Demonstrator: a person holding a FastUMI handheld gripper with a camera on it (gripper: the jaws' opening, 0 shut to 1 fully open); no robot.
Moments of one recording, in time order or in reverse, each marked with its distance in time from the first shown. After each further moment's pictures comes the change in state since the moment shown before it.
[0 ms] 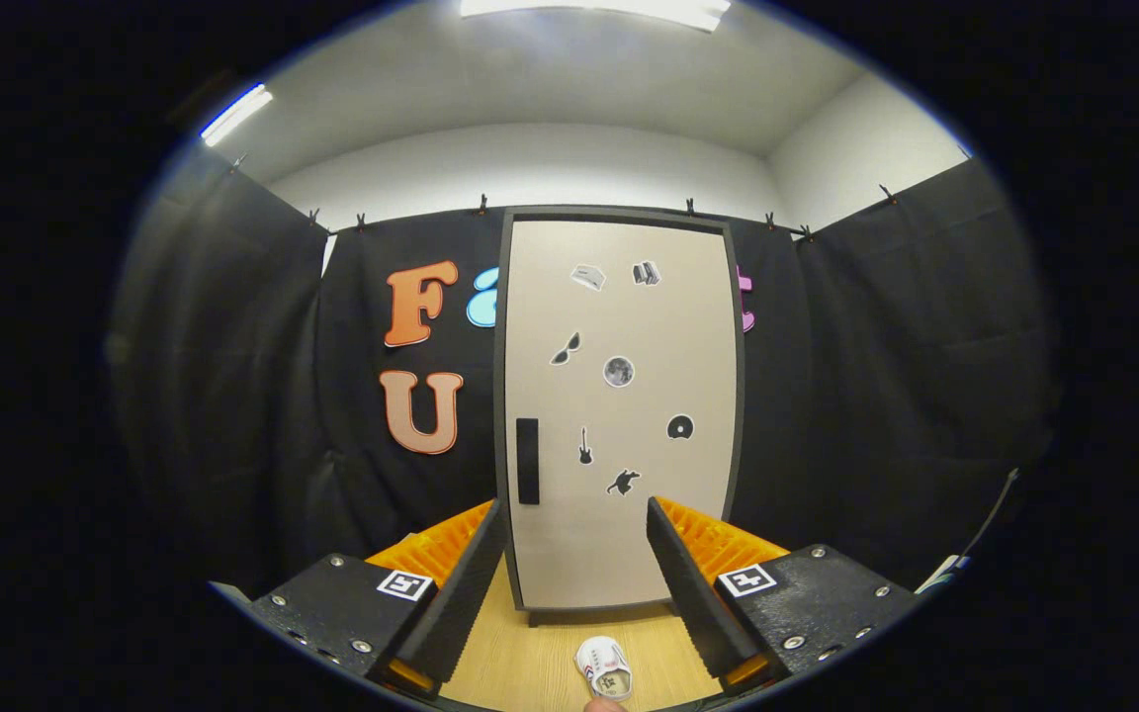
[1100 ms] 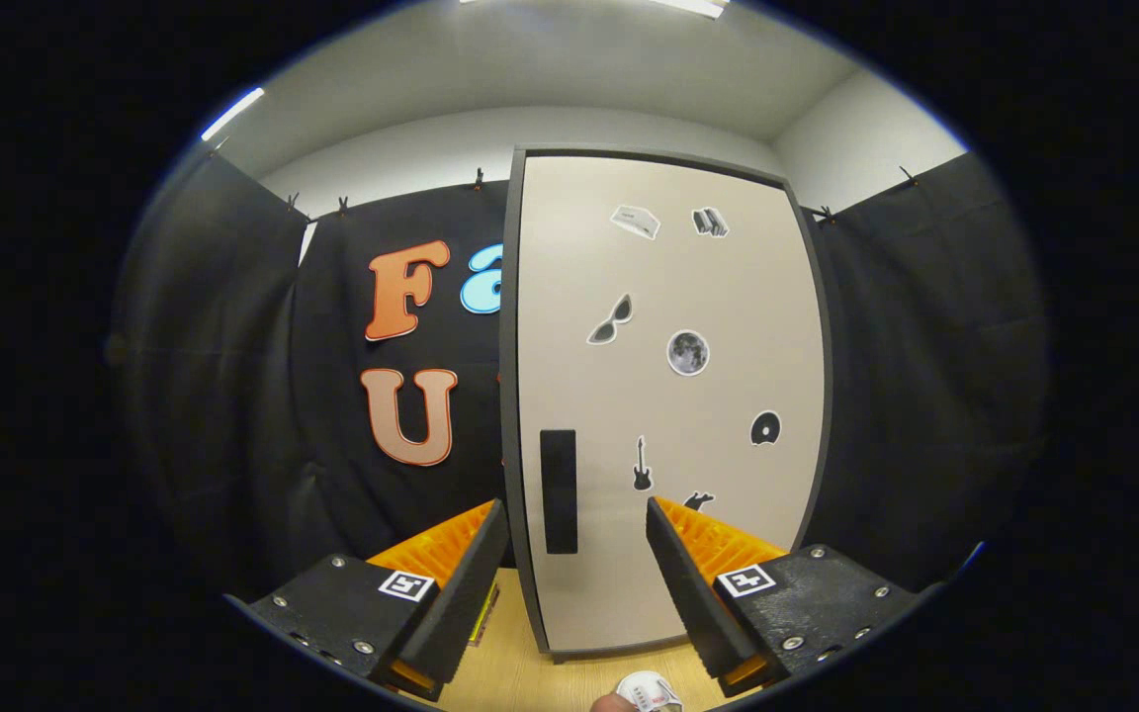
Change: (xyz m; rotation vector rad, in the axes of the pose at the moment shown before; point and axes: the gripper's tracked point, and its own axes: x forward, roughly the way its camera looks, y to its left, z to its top) arm 0.164 0.053 -0.029 0.039 0.019 0.002
